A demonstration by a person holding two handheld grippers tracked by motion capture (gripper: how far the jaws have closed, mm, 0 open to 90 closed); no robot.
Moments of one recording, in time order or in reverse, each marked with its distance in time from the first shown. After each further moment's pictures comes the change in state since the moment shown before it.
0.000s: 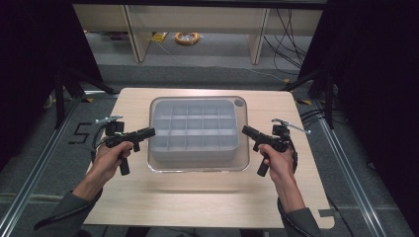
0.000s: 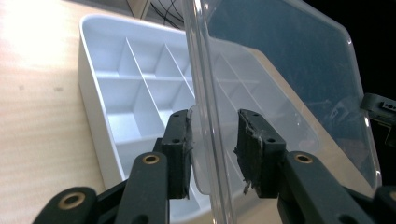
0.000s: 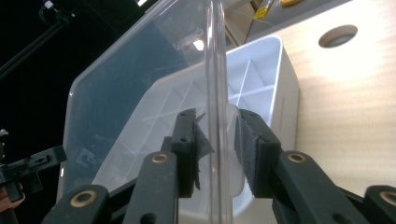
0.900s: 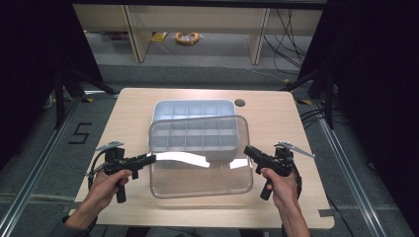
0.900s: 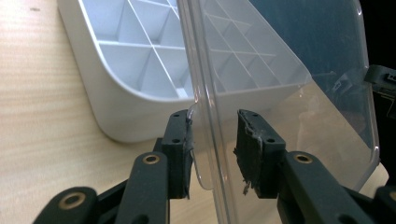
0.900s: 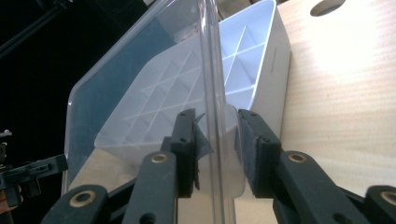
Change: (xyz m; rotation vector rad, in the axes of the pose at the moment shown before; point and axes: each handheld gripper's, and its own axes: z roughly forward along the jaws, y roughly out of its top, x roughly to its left) left arm -0.006 -0.065 -0.023 0.072 -0.026 0.002; right arm 0.002 -0.051 -0.035 0.015 -0.026 -0.021
